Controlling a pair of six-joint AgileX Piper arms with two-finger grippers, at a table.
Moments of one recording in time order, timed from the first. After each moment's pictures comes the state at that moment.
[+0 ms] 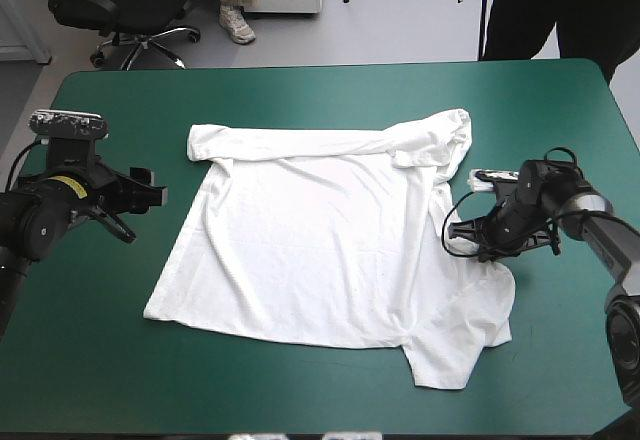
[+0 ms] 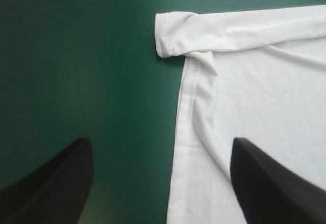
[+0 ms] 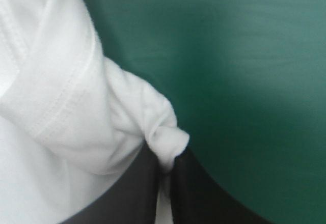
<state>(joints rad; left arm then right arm) -0.16 1.07 -1.17 0.11 0.87 -0.02 0.07 1.68 -1.06 0.14 0.93 -0.01</state>
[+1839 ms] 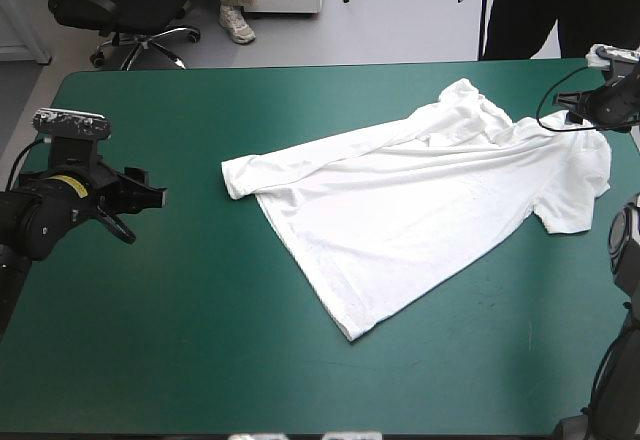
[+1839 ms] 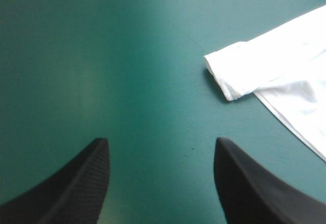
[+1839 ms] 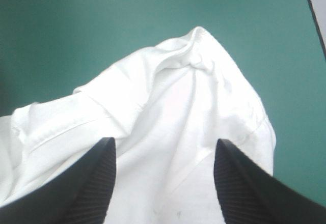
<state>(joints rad) -0.16 1.08 -1.17 0.11 0.86 0.02 -0.33 2.22 -2.15 0.17 1.03 -0.15</state>
